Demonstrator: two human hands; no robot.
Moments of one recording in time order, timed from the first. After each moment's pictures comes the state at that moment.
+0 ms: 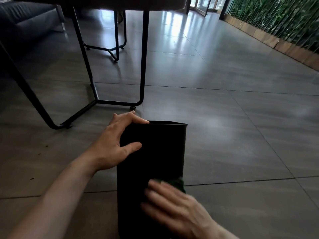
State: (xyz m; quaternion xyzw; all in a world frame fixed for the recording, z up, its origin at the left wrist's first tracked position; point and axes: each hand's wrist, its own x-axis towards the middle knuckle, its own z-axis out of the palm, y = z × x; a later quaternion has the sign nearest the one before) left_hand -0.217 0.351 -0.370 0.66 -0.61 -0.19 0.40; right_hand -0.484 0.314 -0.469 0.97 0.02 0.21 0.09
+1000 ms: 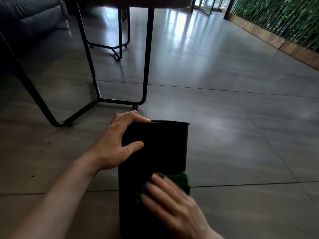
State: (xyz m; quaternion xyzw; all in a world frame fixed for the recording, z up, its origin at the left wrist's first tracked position) left_hand -0.210 0.347 -0.376 0.65 -0.61 -0.17 0.41; right_hand -0.469 0.319 -0.482 0.96 -0.05 0.26 0.04
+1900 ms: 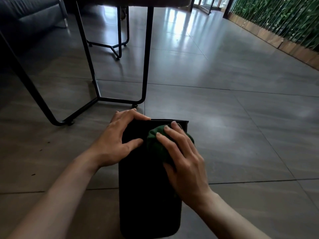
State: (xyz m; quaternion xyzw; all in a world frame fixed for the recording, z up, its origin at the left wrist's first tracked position) left_hand -0.208 0.346 -0.378 0.64 -0.62 -0.18 0.42; right_hand -0.429 0.279 -0.418 0.90 -0.23 0.36 -0.06
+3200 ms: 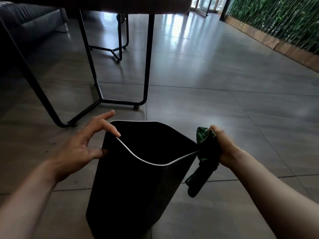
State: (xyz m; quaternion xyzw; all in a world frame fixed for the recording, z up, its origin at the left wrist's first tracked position) left_hand -0.158 0.417 -0.373 0.65 -0.54 -0.31 0.43; right_hand -0.470 0.173 -0.405 0.41 -0.58 0.24 -0.65
